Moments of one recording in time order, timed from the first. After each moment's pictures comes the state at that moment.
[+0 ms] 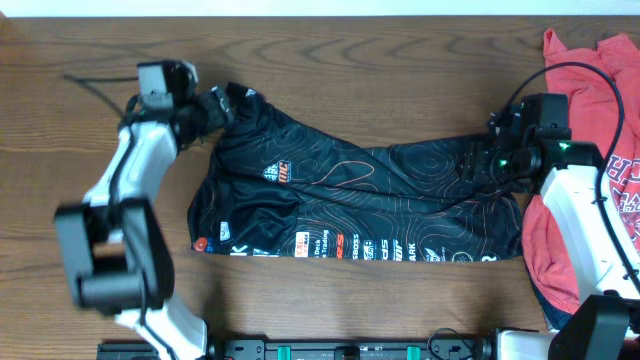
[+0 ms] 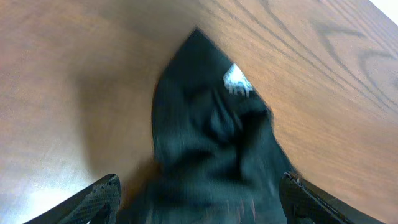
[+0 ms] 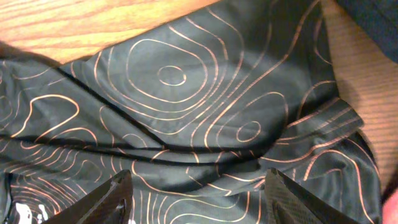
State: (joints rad) left arm 0.09 1.88 1.26 -0.34 0.30 -0.38; right arm -0.06 1.49 1.08 -0.81 -0.23 0.18
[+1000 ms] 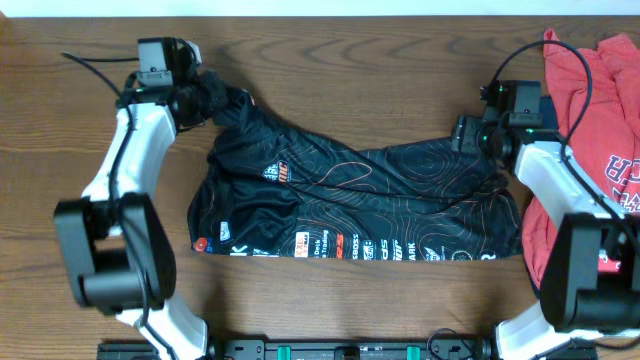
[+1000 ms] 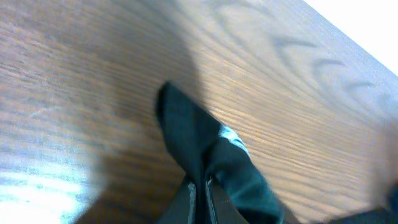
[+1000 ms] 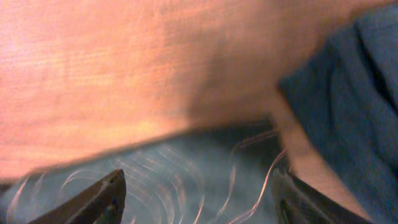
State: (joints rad) left arm 0.08 1.85 1.40 -0.50 0.37 -0.41; right arm -0.03 1.78 1.08 -0.29 -0.07 0.15
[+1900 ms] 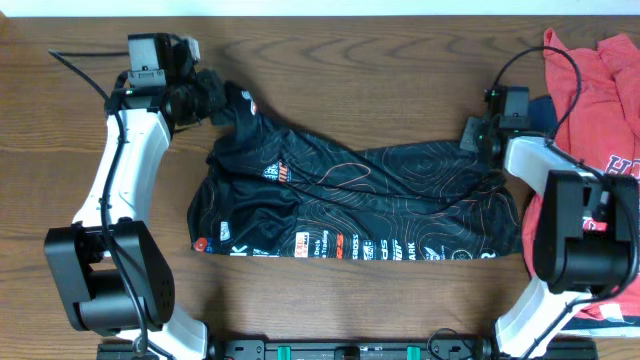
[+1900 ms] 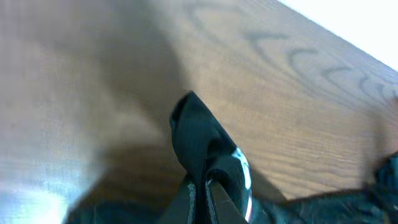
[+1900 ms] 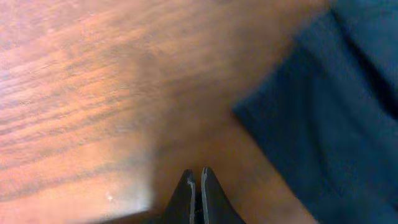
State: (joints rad) left arm 0.07 1.77 1.40 -0.53 0.38 -0.31; right arm -0.07 1.93 1.08 -0.17 0.02 0.24
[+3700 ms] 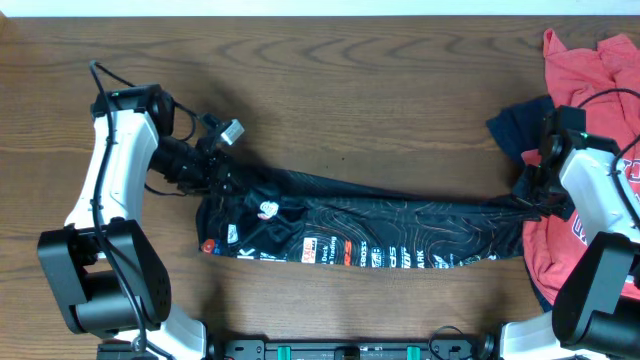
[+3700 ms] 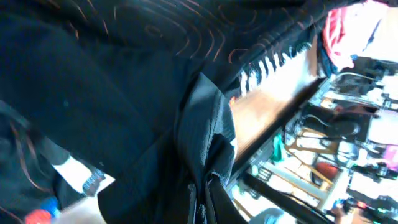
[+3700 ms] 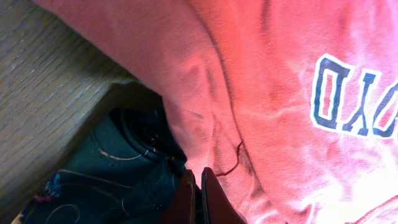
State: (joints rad) left arm 0.12 1.77 1.40 -1.51 0.70 0.50; right arm -0.24 1.67 1.10 -0.97 0.26 0.41
